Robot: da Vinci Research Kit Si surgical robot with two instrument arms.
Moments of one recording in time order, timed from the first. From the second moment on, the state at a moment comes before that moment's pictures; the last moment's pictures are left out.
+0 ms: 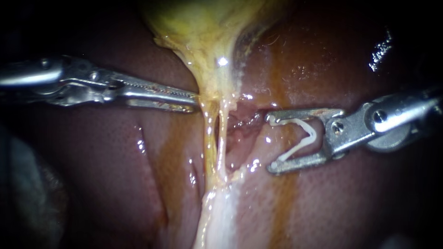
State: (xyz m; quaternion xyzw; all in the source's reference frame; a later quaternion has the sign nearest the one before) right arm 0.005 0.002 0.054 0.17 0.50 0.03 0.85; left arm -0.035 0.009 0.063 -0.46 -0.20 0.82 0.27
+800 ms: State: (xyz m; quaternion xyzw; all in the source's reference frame) right arm 0.005 0.002 0.054 0.17 0.50 0.03 0.85; left arm -0.032 0.013 0.057 -0.46 -0.20 0.82 0.30
